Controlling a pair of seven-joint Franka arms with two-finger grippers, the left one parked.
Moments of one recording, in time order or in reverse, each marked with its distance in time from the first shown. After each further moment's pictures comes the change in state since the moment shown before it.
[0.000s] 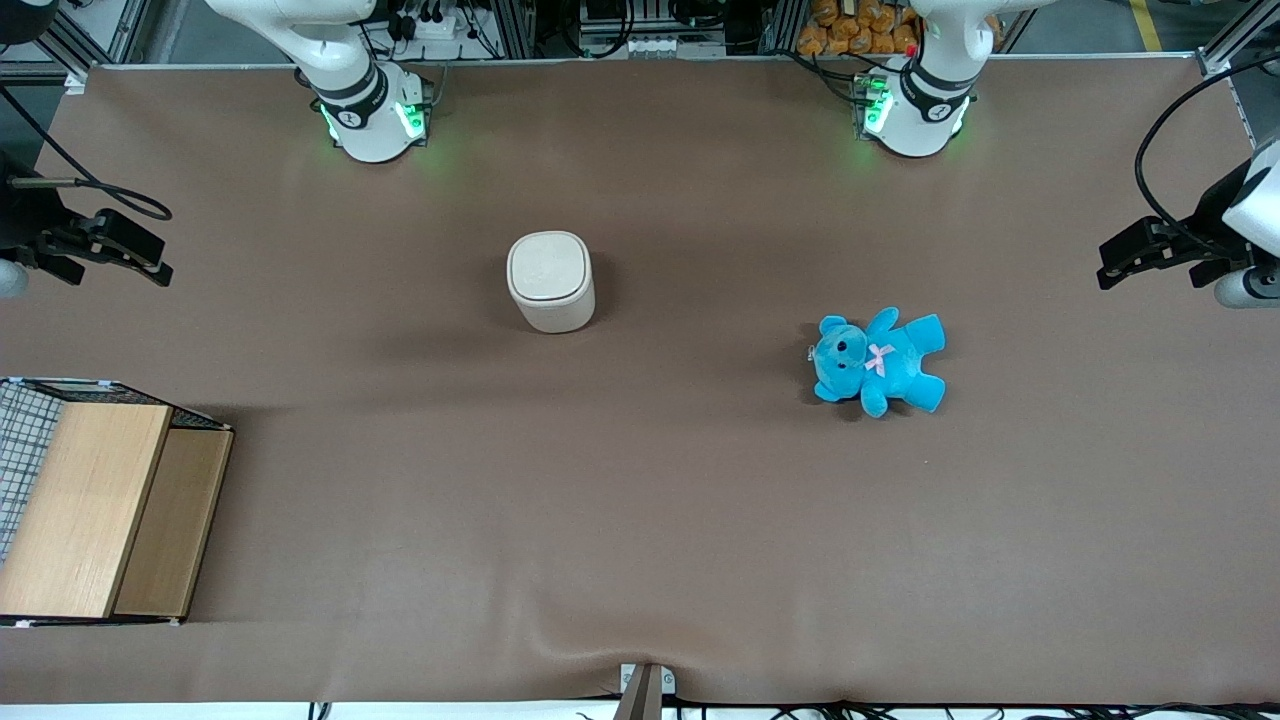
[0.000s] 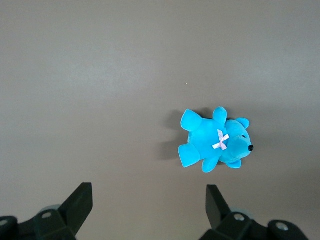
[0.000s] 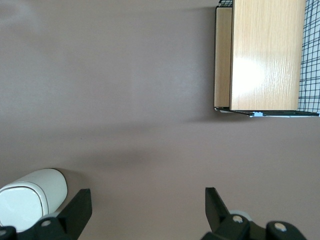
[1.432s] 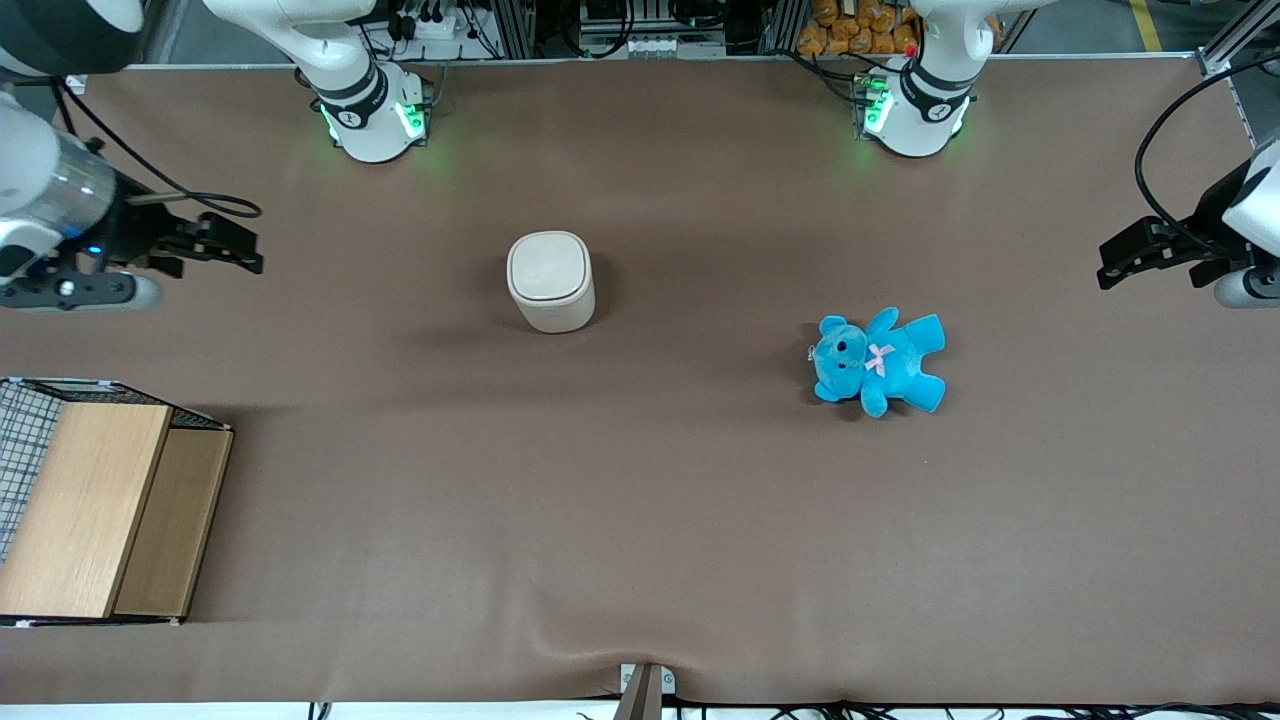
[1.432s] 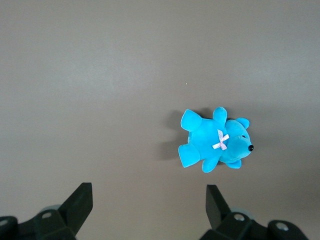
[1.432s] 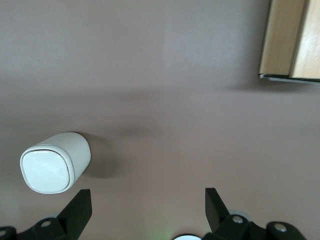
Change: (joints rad) arm 0.102 0.033 0.016 -0.054 0.071 -0.080 0.069
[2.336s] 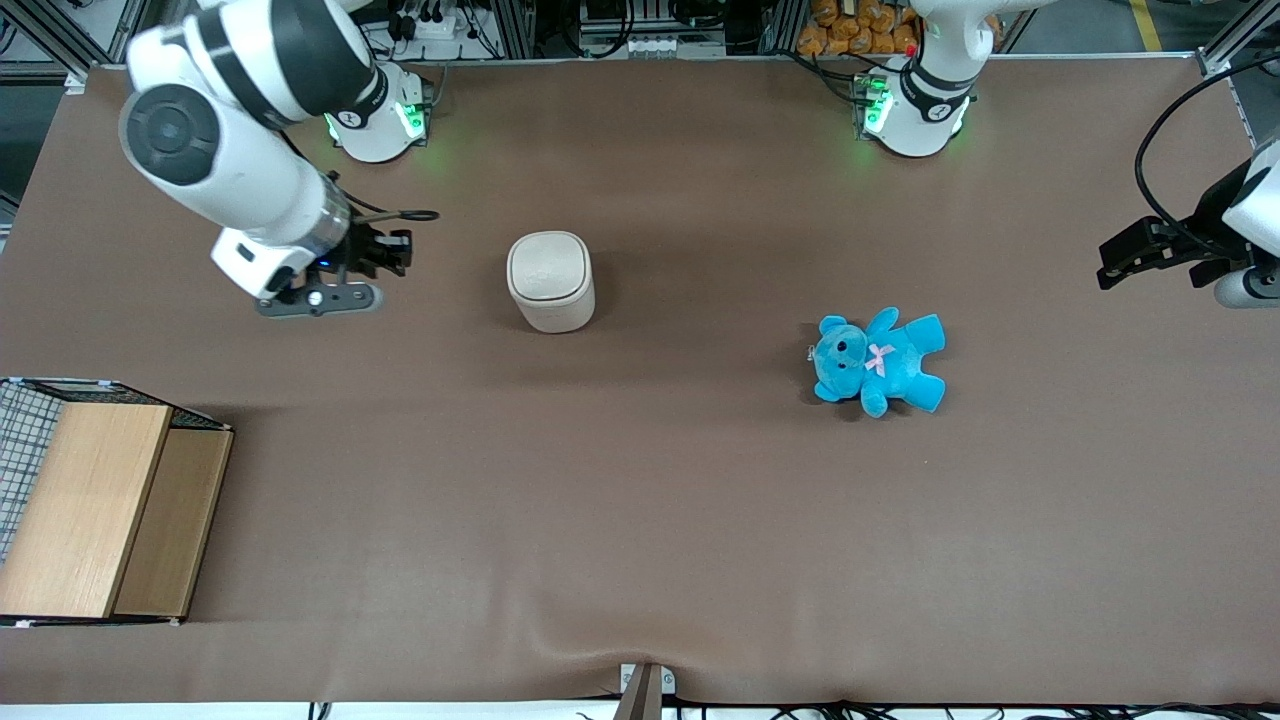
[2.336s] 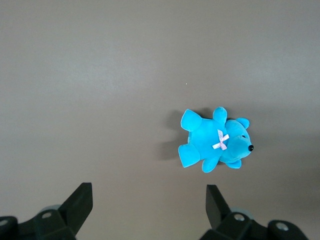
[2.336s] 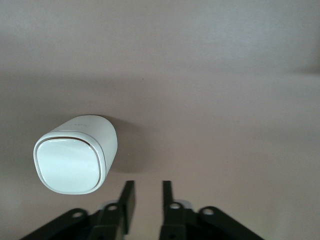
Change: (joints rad) arm 0.235 0.012 0.029 -0.241 0.009 0.216 0.173
